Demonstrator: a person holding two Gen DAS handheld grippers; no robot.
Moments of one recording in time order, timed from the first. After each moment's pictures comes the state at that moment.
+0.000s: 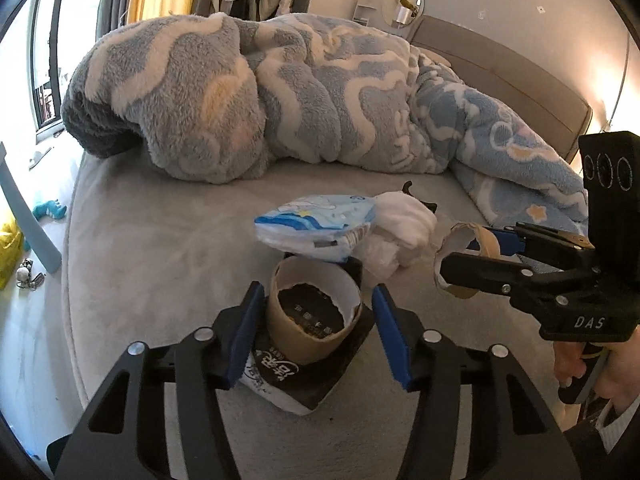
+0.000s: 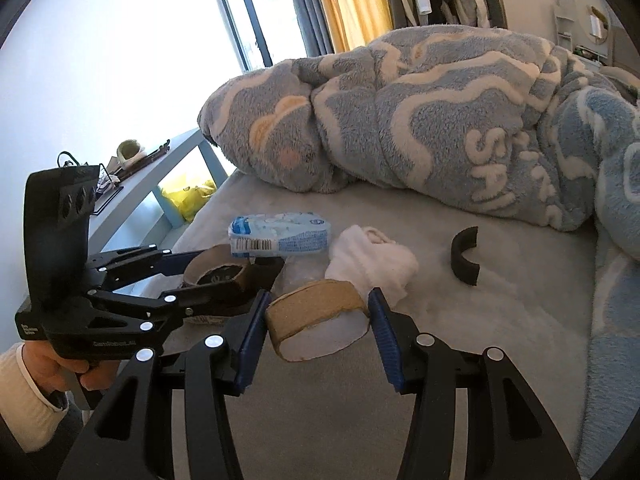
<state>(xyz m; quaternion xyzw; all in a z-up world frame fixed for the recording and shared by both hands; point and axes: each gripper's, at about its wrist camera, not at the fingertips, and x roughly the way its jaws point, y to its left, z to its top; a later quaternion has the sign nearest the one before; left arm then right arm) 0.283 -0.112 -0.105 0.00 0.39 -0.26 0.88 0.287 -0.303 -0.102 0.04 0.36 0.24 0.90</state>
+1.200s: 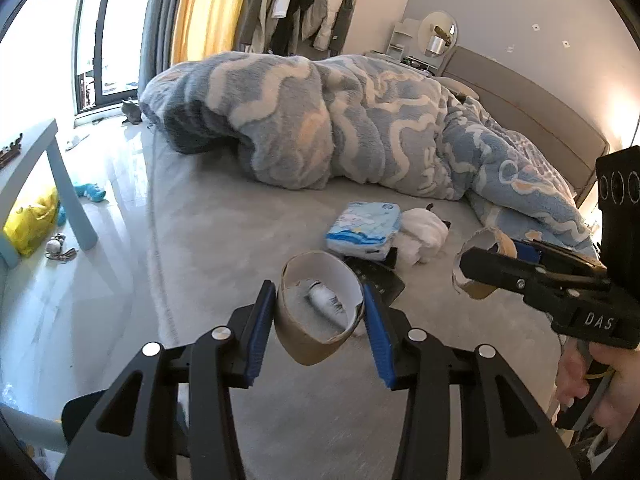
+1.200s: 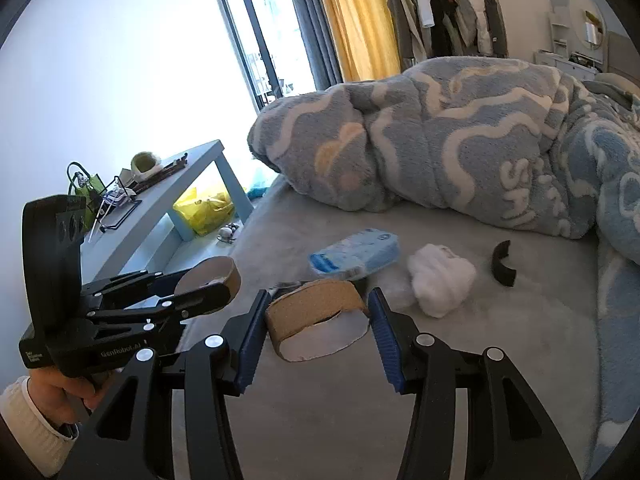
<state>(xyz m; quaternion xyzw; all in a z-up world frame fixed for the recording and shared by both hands) 0.233 -0.044 -0.070 -0.04 0.37 -0.20 0.91 0.250 -0.248 -0.059 0.05 0.35 0.23 0.91</state>
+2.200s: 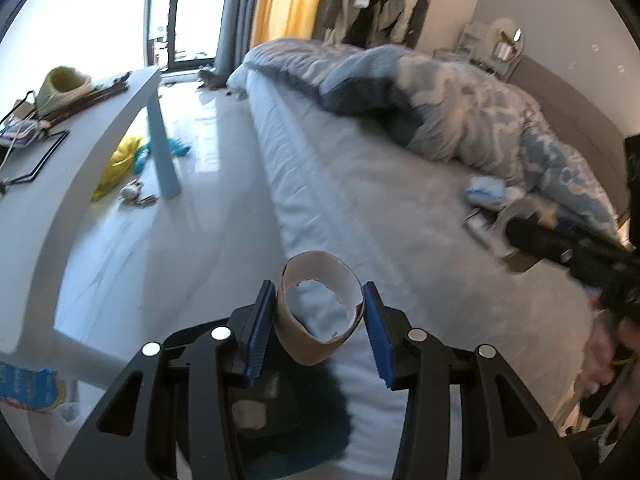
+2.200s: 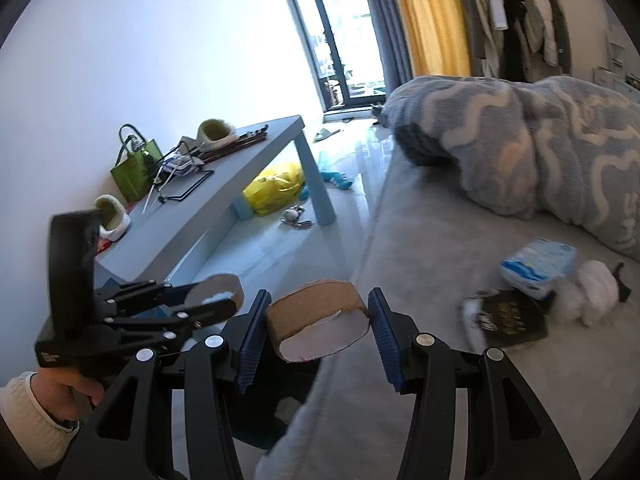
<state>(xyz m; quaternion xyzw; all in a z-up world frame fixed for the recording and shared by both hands) 0.179 0.114 -0.083 -0.06 0.42 -0.09 0.90 0.222 -0.093 -0.048 0.02 0.35 0.33 0.88</state>
